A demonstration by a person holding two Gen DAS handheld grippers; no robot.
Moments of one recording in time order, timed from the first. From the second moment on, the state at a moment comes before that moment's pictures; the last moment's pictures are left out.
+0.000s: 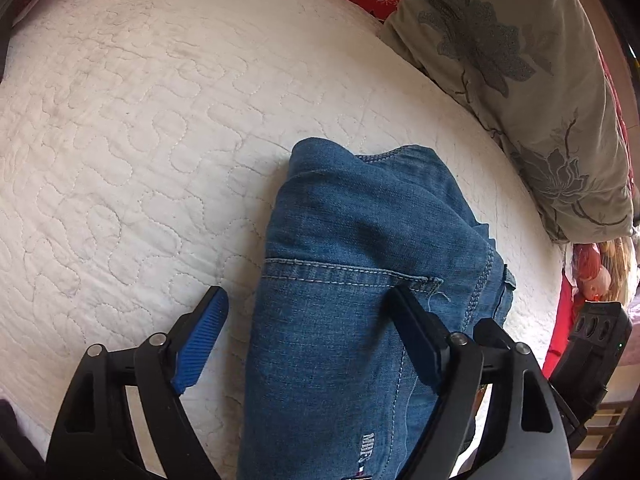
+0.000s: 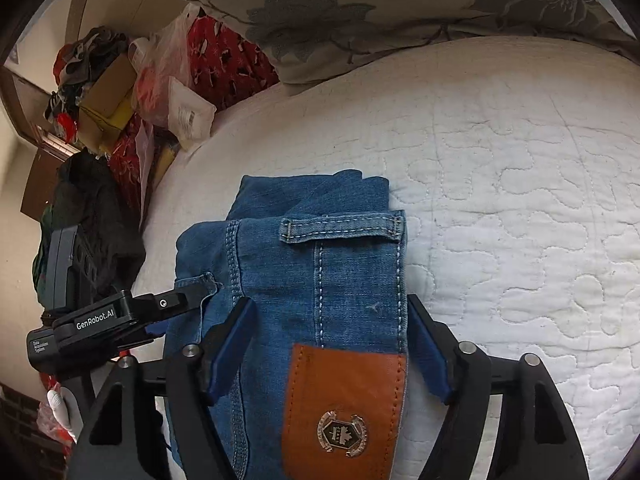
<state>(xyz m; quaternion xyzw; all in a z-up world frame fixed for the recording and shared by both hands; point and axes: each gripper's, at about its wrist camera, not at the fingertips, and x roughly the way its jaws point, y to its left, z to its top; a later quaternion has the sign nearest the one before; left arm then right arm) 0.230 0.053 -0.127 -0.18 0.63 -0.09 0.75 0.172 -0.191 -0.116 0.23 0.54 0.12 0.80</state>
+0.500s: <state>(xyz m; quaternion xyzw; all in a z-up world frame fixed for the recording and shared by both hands) 0.244 0.042 -0.132 -0.17 0.63 -0.10 0.75 0.176 -0.192 -0.121 0.27 0.54 0.13 0.79</state>
